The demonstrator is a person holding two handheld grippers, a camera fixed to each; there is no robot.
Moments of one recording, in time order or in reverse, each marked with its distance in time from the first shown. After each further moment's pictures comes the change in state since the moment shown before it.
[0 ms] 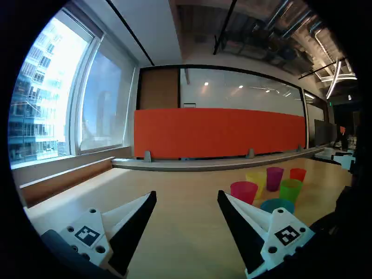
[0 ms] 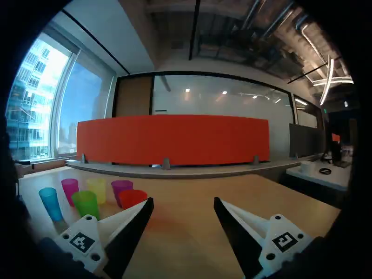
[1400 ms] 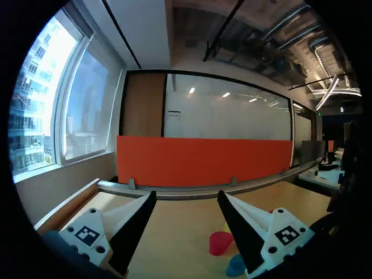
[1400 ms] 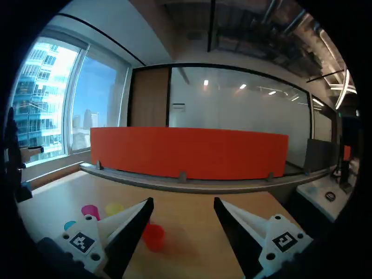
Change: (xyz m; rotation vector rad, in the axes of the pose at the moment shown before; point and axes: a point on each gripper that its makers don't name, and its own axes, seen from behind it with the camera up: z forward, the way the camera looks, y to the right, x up) left arm 0.188 0.020 0.023 -0.143 0.004 -0.047; right arm 0.149 -0.031 0.022 0.131 -0.101 -0.039
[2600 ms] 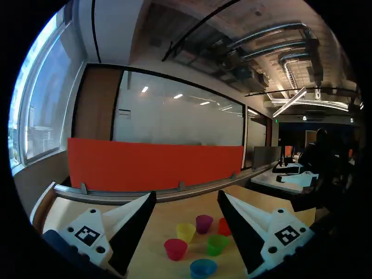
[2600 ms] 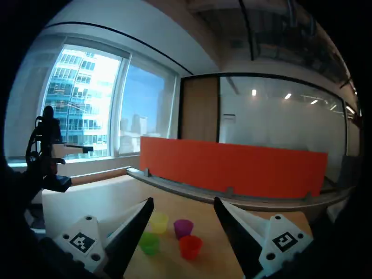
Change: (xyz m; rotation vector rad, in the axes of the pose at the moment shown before) left arm 0.035 0.081 -0.005 -0.409 -0.001 -0.046; right arm 0.044 -0.075 -0.032 0.413 0.063 -0.060
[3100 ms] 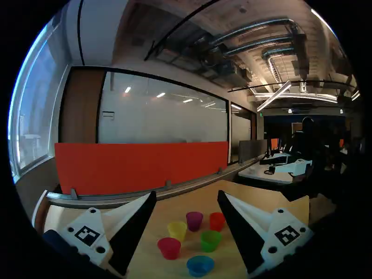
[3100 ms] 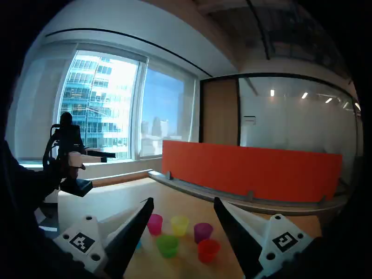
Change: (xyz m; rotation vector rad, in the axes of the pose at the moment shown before) left arm -0.009 0.021 -0.003 -0.121 -0.017 0.057; right arm 0.010 -0.031 -0.003 0.148 0.010 0.011
